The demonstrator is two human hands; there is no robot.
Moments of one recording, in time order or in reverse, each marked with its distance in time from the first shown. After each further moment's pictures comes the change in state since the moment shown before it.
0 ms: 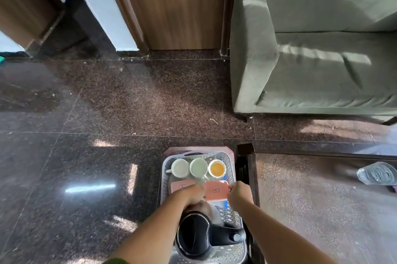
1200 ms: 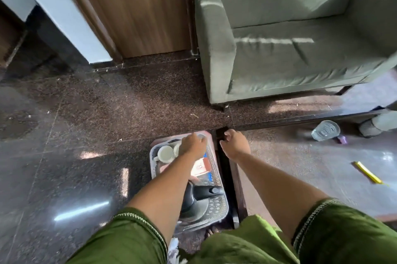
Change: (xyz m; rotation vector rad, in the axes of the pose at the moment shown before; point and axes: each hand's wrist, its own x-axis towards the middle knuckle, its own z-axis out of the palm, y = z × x) left_hand -0.079 0.095 0.009 0.257 0.602 0.219; right_hand -0.055 0.001 -0.101 0.084 0.309 -0.270
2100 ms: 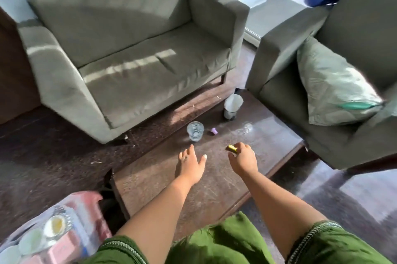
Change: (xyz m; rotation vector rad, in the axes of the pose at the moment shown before) left_hand -0.099 0.387 0.244 0.119 -0.163 0.500; right_hand -0.052 0.418 -0.257 0.167 0.423 0.488
